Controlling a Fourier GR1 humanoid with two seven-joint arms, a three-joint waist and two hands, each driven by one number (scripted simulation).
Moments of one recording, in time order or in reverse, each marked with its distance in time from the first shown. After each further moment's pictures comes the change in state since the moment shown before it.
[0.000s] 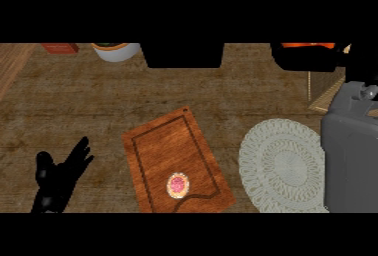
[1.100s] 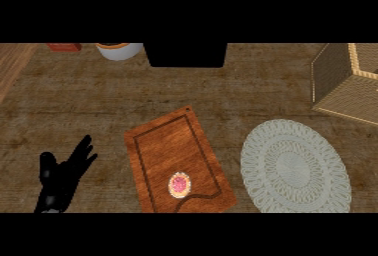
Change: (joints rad) left arm -0.012 -0.031 0.015 0.016 -0.034 -0.016 -0.032; right arm -0.173 -0.365 -0.303 0.533 -0.175 -0.030 -0.276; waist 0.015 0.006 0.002
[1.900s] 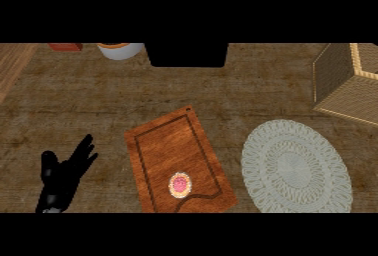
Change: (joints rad) left arm -0.008 -0.011 0.010 0.006 -0.013 -0.018 0.003; right arm 0.026 -0.050 -0.177 0.409 -0.193 -0.193 -0.361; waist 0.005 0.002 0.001
